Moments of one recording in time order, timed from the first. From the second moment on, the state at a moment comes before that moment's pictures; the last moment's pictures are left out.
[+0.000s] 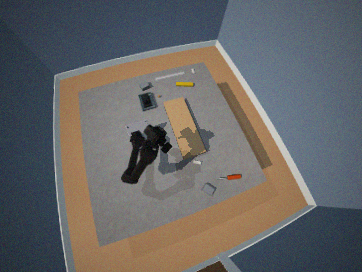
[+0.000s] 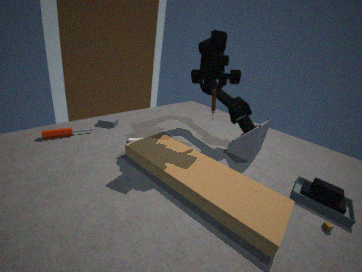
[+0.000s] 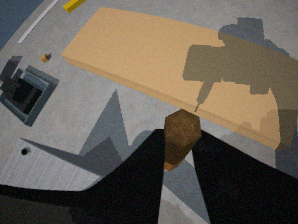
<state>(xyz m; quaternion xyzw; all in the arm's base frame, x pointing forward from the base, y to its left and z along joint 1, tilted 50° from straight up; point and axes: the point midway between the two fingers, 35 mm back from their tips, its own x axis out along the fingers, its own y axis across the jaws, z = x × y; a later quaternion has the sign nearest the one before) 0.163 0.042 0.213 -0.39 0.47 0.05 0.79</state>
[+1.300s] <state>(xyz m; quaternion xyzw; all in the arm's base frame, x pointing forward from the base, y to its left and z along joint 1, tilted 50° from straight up) 0.158 0.081 0.231 -0.40 0.33 0.17 0.83</state>
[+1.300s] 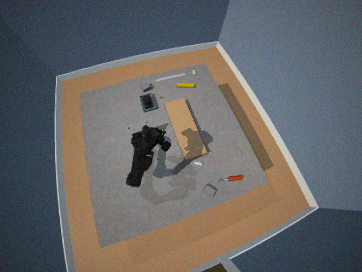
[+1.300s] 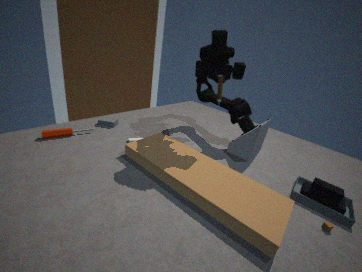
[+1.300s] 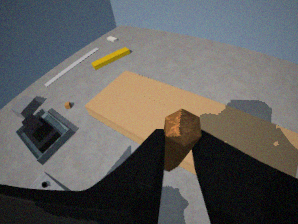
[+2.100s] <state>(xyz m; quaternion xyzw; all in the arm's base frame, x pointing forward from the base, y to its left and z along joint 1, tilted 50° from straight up) 0.224 0.142 0.208 -0.39 0.35 0.08 0.84</state>
